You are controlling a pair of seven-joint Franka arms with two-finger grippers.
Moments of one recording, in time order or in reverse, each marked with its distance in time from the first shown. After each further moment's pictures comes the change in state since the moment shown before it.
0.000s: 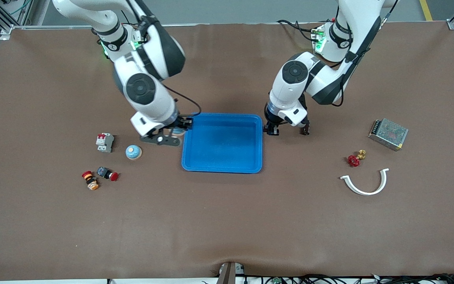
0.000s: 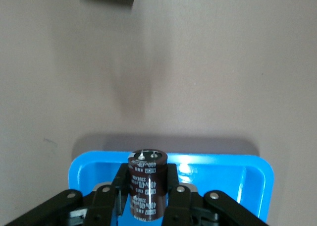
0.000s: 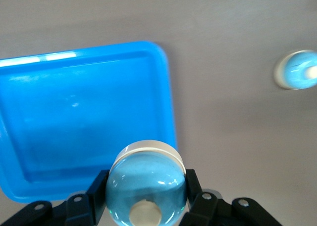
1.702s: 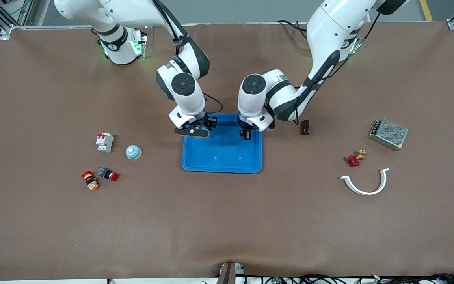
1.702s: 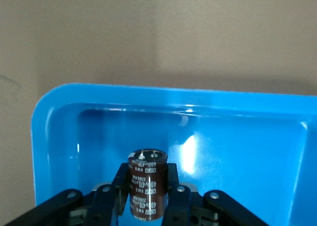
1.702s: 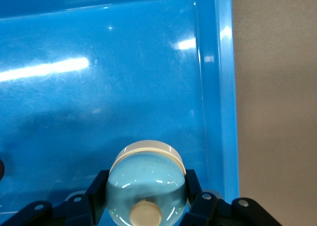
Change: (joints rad) left arm -0.161 0.300 0.026 0.225 0.214 0.000 -0.262; right arm 0.141 0.116 -0.006 -0.230 0.000 0.429 0.076
